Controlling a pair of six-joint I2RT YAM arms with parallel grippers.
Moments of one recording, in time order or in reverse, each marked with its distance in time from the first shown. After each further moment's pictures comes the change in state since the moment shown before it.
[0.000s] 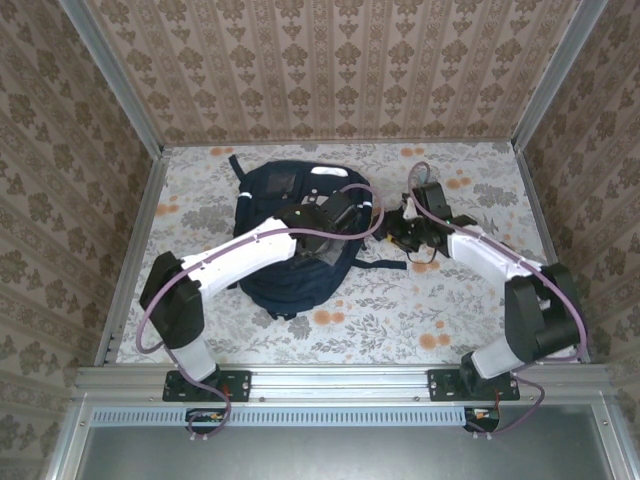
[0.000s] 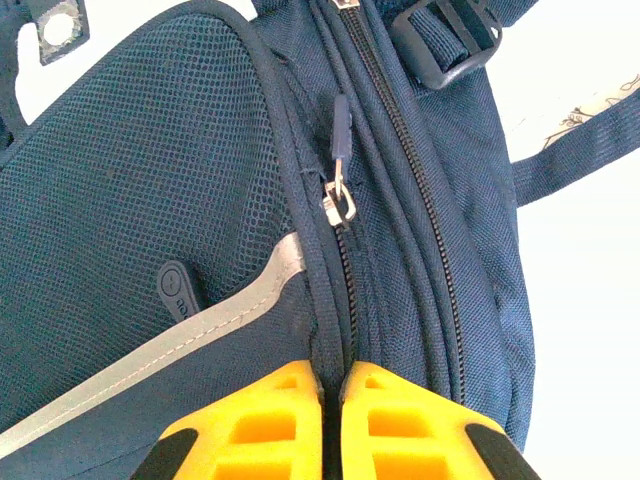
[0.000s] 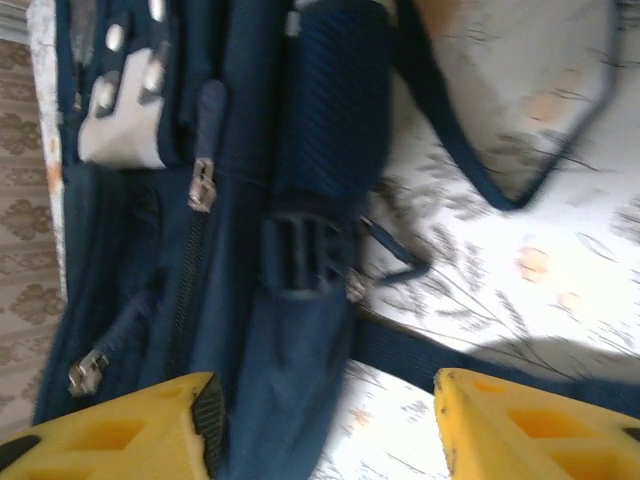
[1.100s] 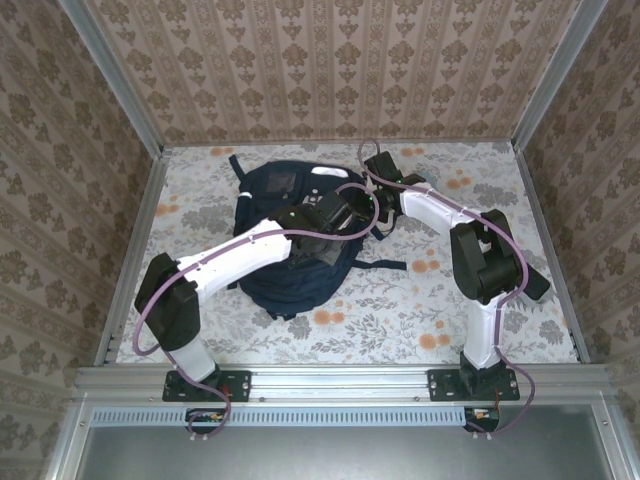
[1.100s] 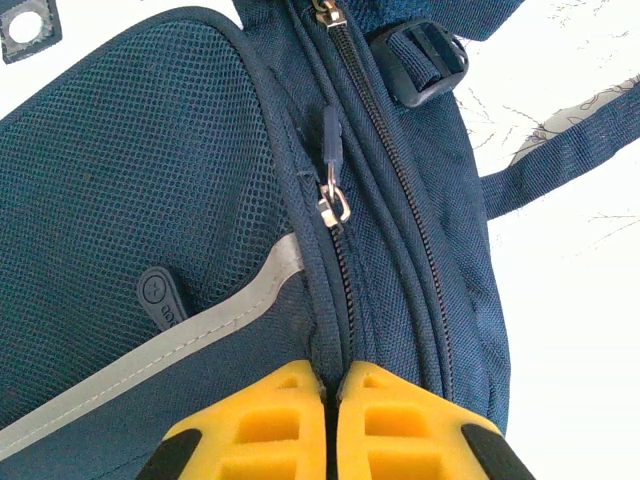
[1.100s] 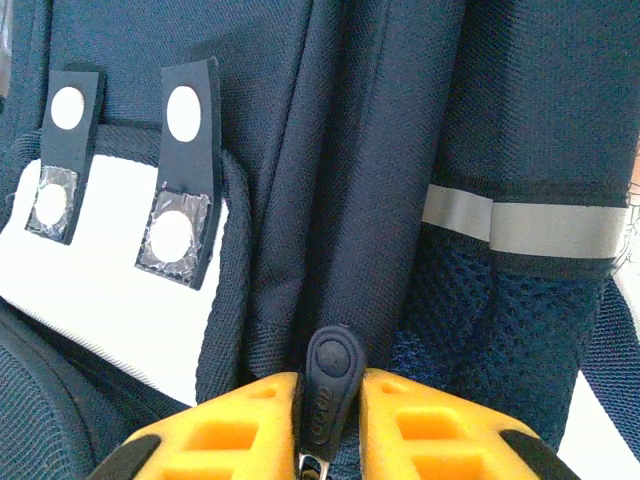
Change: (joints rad) left arm 0.018 -0.016 -0.043 0.068 0.068 -0.003; right arm 0.092 0.454 0.532 -0.225 0.143 -0.110
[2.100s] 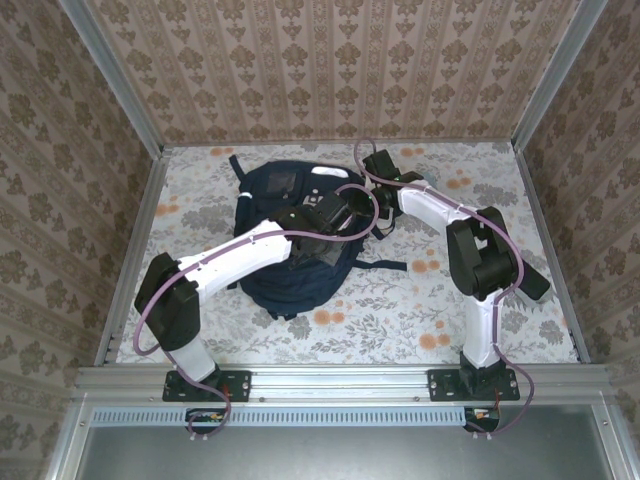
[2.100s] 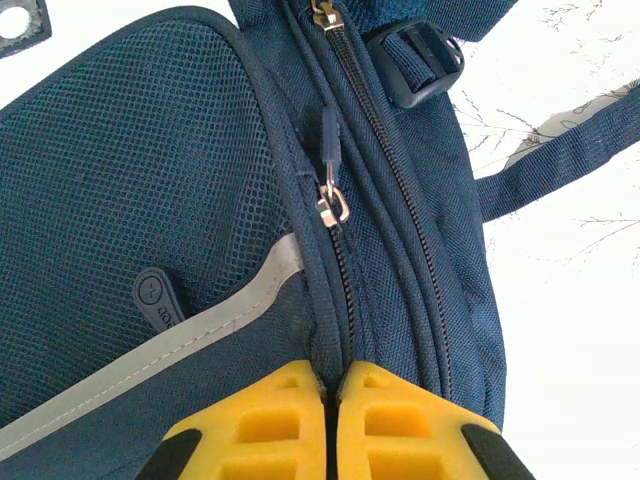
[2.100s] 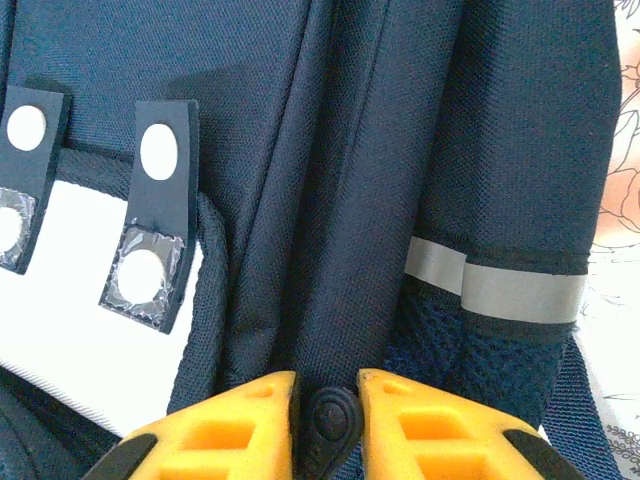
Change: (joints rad) left arm 0.001 0.000 -0.014 0.022 0.012 -0.008; right arm -0.002 0.041 0.044 -0.016 0.052 -0.084
